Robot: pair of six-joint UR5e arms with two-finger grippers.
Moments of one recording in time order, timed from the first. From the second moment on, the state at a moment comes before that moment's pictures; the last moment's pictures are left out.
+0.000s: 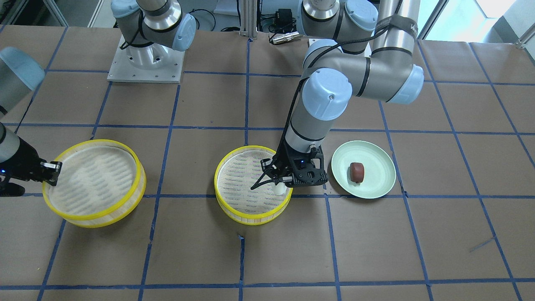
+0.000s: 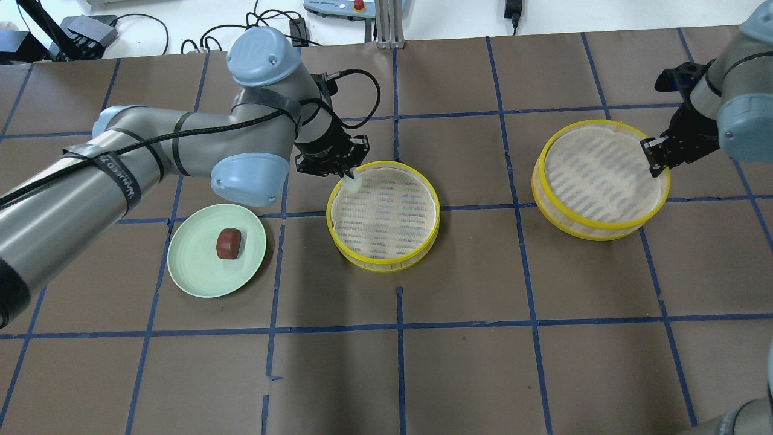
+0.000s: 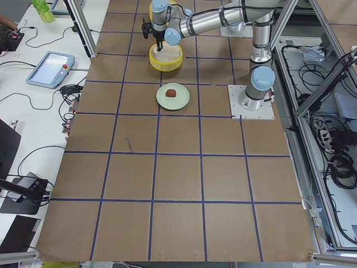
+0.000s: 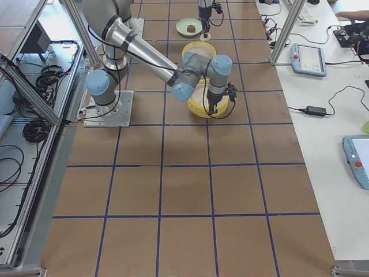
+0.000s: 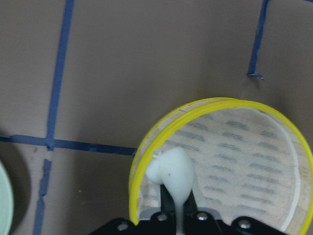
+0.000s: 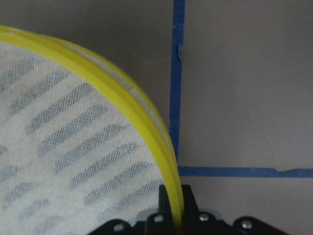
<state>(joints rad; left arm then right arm) -1.78 -1.91 -1.74 -0.95 1.41 -0.40 1.16 -1.30 1.77 -2.01 -1.61 -0.45</state>
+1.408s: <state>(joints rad) -1.45 -1.79 -1.91 -0.96 1.51 0.17 1.74 -1.32 1.75 -1.99 -1.57 0.31</state>
